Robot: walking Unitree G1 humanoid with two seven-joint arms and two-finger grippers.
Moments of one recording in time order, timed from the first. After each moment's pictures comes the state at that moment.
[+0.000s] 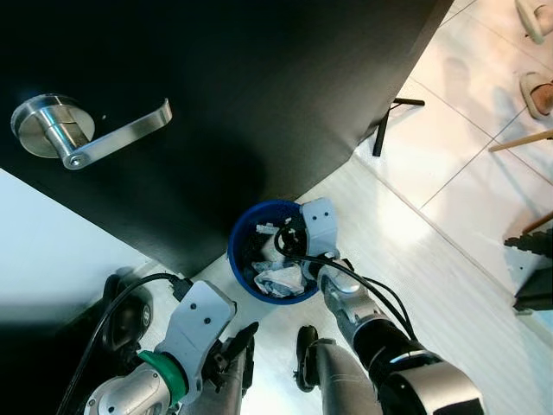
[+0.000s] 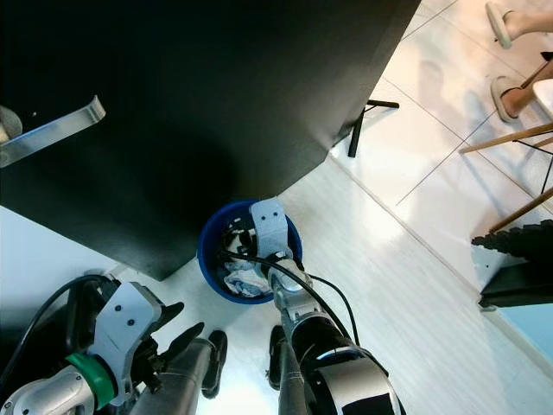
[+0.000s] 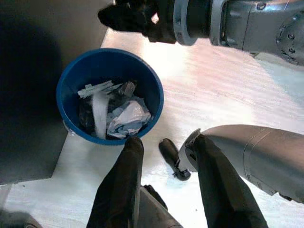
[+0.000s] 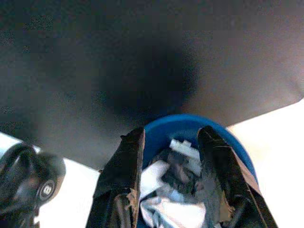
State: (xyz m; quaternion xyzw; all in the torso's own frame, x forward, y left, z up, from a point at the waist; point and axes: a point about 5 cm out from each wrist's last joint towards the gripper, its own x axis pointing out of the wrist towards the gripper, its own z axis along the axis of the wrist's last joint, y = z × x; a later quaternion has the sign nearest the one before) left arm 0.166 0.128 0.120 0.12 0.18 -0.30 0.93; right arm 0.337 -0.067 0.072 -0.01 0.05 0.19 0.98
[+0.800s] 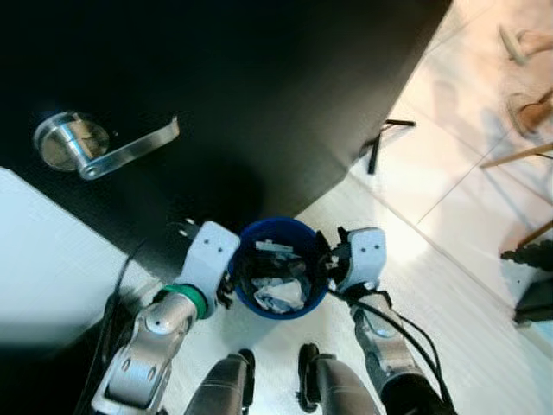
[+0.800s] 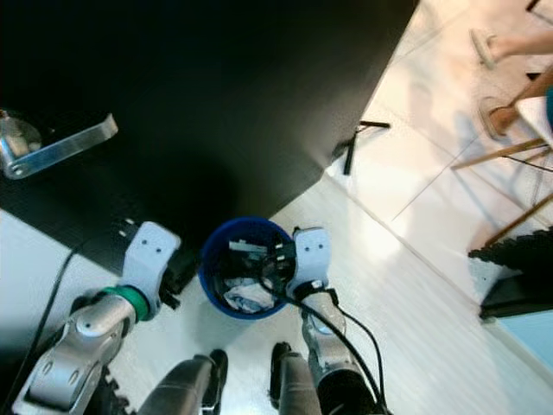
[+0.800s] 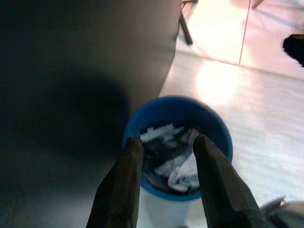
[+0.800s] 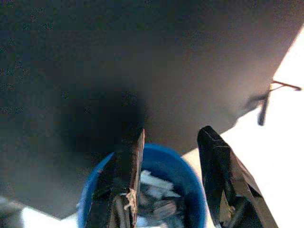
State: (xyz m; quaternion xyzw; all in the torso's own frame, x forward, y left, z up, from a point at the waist) left arm 0.264 0.122 0.109 0.13 0.11 -0.20 0.96; right arm 0.289 -0.129 0.058 0.01 -0.04 0.08 1.00
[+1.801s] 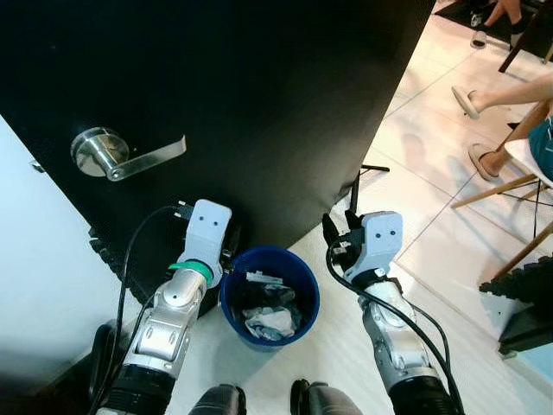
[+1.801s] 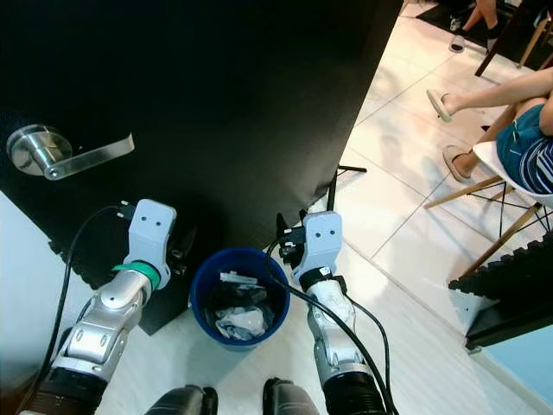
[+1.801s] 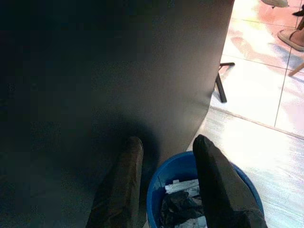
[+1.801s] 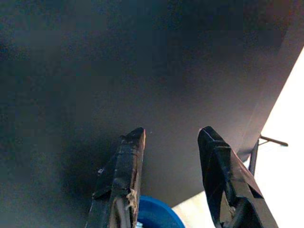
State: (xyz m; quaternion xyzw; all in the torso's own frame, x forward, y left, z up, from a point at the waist) left arm 0.301 0.125 0.093 0.10 0.08 -0.09 0.99; right arm 0.297 -0.130 0.089 0.02 -0.05 0.10 0.99
